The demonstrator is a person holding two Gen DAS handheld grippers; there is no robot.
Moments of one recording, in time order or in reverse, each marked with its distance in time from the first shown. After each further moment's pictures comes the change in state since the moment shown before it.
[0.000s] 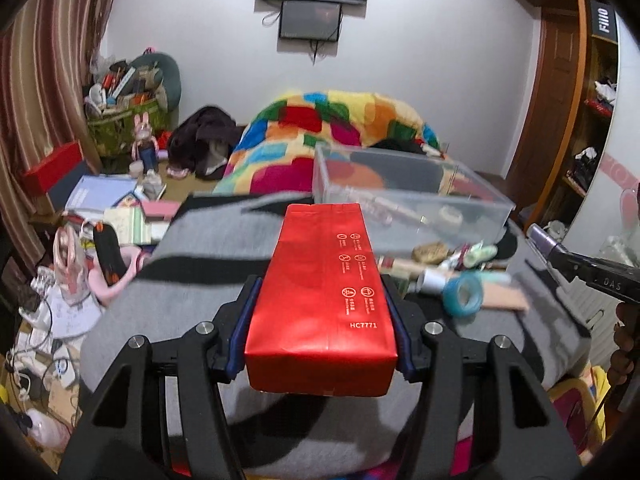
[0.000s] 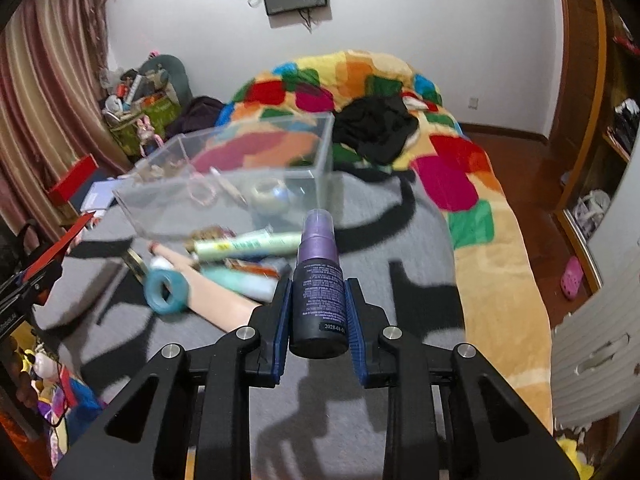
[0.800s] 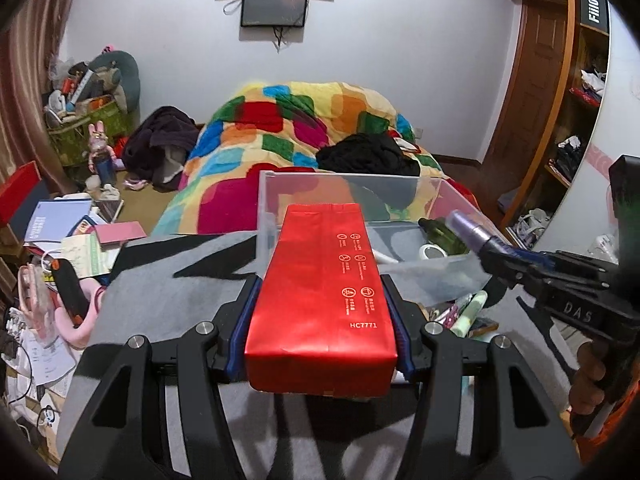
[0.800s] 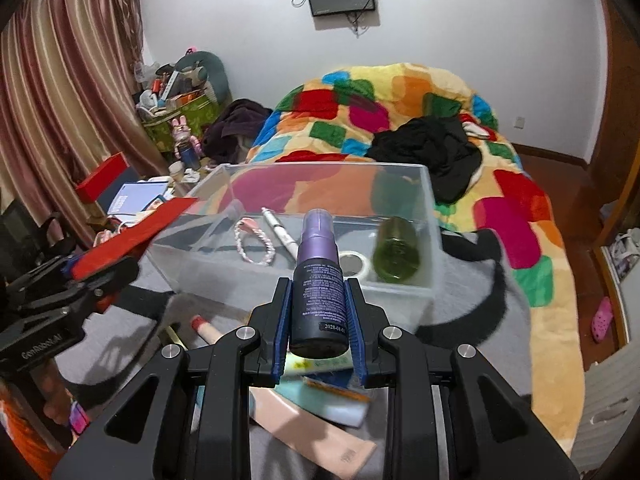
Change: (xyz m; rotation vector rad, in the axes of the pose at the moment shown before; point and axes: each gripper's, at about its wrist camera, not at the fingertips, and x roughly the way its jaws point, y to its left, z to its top) left arm 0.079 -0.029 0.070 0.051 0.087 -0.104; right arm 0.058 0.055 0.071 -0.076 0.011 0.127
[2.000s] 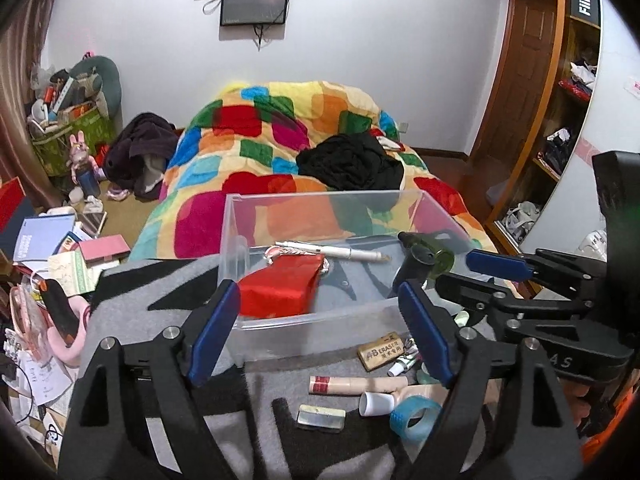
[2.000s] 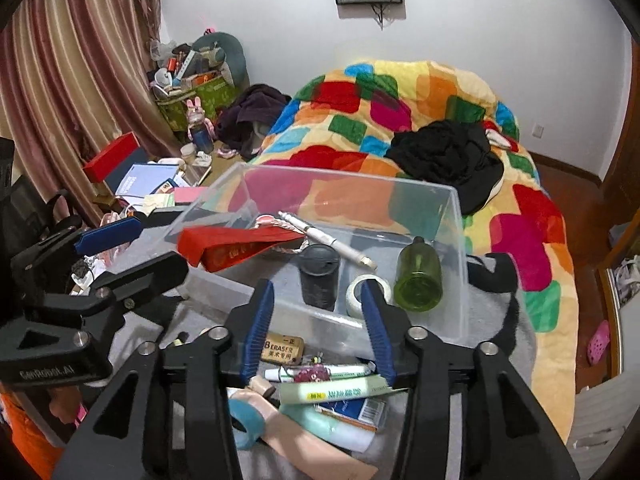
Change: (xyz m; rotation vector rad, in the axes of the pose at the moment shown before) left arm 0.006 -0.023 0.029 0.040 0.010 -0.038; right arm 0.005 0.013 0.023 -0.075 0.042 0.020
